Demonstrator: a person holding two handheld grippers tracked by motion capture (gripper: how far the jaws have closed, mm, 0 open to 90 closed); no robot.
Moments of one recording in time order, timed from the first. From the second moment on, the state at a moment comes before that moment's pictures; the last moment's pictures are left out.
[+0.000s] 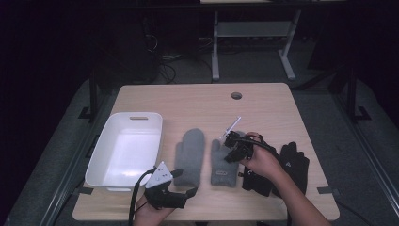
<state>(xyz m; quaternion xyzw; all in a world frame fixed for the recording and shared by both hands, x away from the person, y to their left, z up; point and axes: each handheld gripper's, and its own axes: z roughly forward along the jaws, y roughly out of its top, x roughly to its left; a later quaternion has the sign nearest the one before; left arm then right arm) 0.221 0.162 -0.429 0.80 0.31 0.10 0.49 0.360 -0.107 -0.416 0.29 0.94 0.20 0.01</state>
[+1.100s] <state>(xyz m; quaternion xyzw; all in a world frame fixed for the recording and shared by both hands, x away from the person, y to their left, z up) 0.216 0.177 -0.412 0.77 0.34 0.14 0.52 0.361 -0.037 -0.359 0.25 0.93 0.26 0.00</state>
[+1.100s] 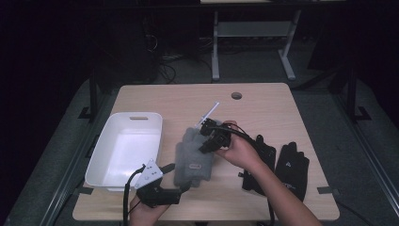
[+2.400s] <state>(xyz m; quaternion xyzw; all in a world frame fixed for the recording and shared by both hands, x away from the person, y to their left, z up) 0.220 0.180 -0.416 0.77 0.35 0.14 0.51 0.379 -0.008 -0.383 0.29 0.91 0.29 0.01</state>
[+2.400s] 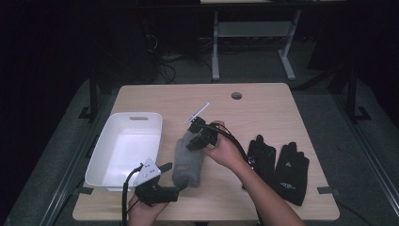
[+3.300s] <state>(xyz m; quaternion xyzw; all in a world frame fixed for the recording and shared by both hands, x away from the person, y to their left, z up) 0.220 0.176 -0.417 0.77 0.35 0.14 0.51 0.408 -0.059 -0.406 0.41 0.85 0.34 -0.03</state>
